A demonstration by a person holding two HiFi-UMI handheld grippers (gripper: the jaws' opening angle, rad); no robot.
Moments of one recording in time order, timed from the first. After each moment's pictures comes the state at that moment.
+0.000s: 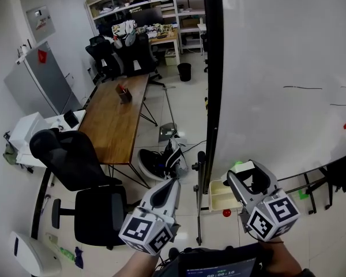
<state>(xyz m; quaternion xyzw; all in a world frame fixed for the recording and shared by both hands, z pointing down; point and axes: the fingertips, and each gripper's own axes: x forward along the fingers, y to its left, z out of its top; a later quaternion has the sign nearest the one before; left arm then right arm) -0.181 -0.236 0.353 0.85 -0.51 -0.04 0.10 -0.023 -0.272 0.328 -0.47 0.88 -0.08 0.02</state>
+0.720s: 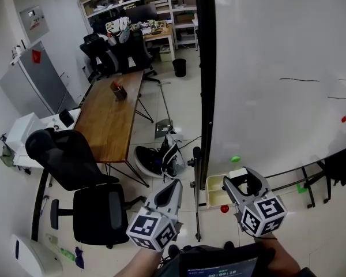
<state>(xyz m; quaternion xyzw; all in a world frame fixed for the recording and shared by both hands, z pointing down) -0.170 -0.240 0.401 0.85 -0.51 -0.01 0.14 -0.013 -0.273 0.406 -0.48 0.87 -0.11 -0.04</state>
